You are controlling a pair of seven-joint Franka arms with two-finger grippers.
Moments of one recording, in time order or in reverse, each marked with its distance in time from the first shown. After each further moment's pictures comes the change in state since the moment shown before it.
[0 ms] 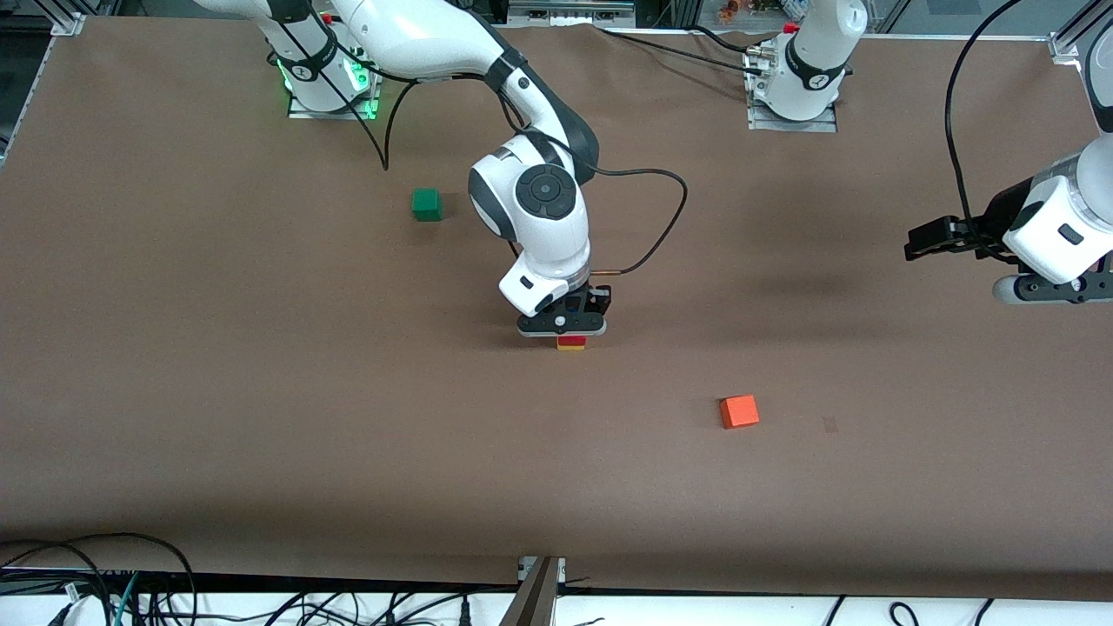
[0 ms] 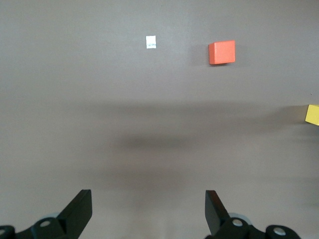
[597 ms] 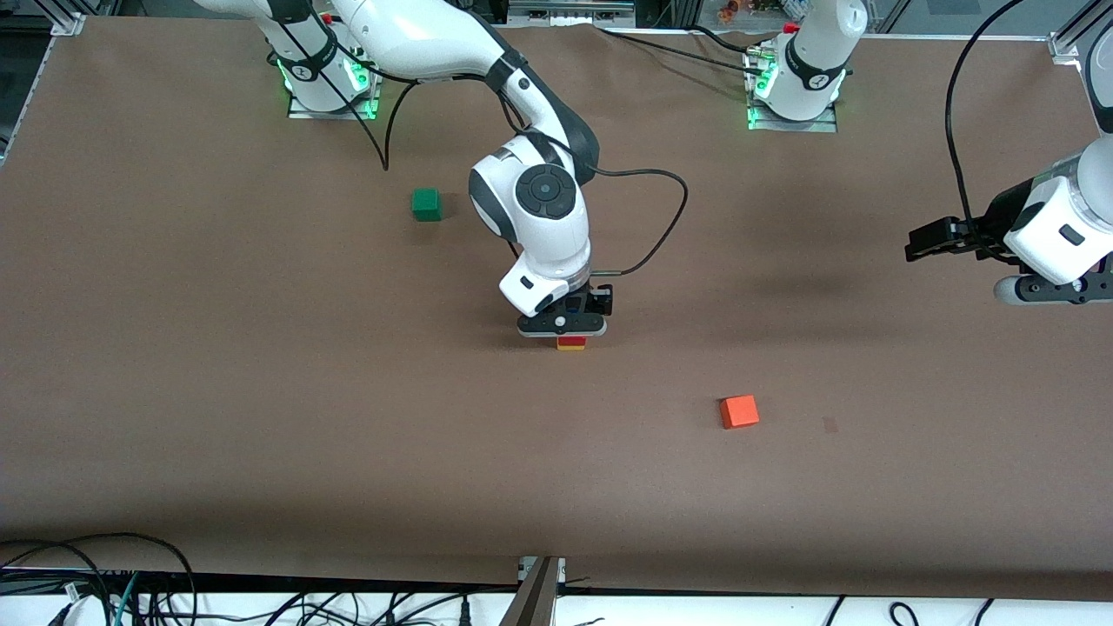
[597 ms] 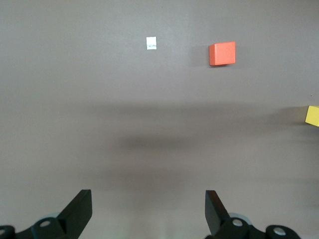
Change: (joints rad) left arm 0.001 0.000 0.001 -0.001 0.000 0.004 0.000; right arm 0.000 0.002 0.000 0.002 0.000 0.012 0.010
